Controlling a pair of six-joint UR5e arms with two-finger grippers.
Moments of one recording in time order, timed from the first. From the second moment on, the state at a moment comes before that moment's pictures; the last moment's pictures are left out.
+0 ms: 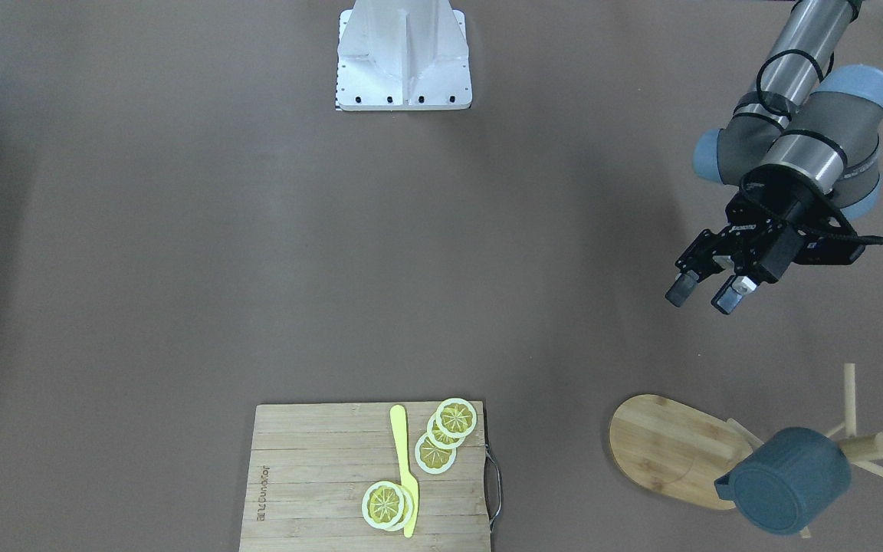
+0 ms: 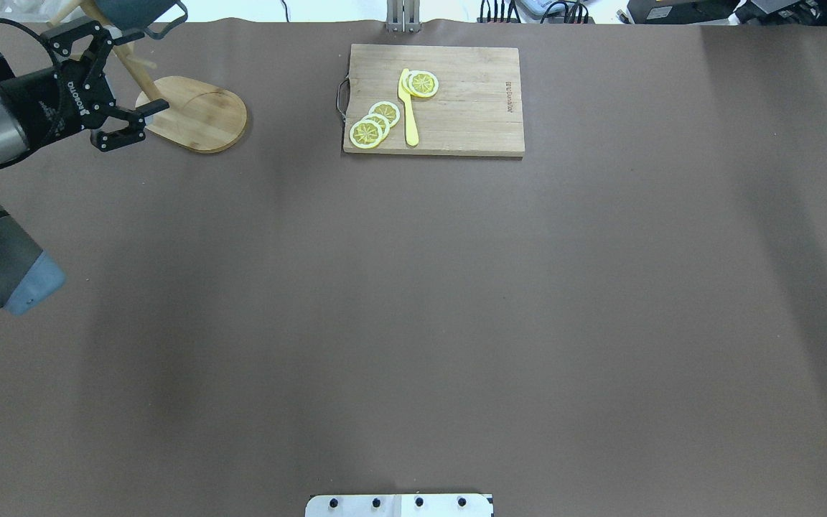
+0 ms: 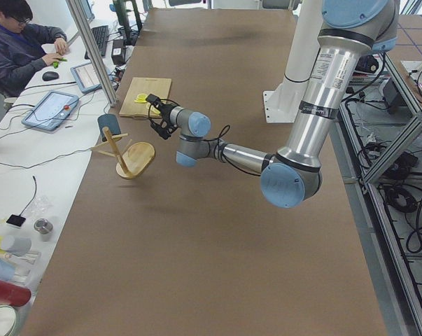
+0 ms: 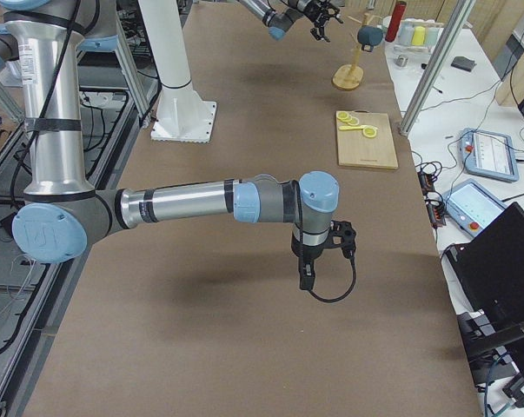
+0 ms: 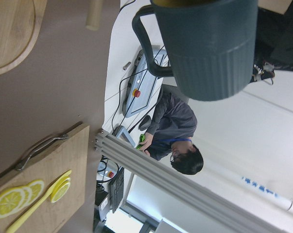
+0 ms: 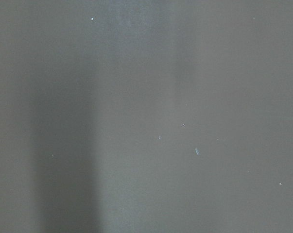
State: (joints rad) left arm -0.92 -1.84 -1.45 -3.24 -1.71 -2.37; right arm 1.55 -1.55 1.72 -1.70 2.25 -0.01
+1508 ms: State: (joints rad) left arm -1.13 -1.59 -1.78 -2.52 -2.16 -0.90; right arm 1.55 -1.57 1.72 -1.70 2.25 -0.01
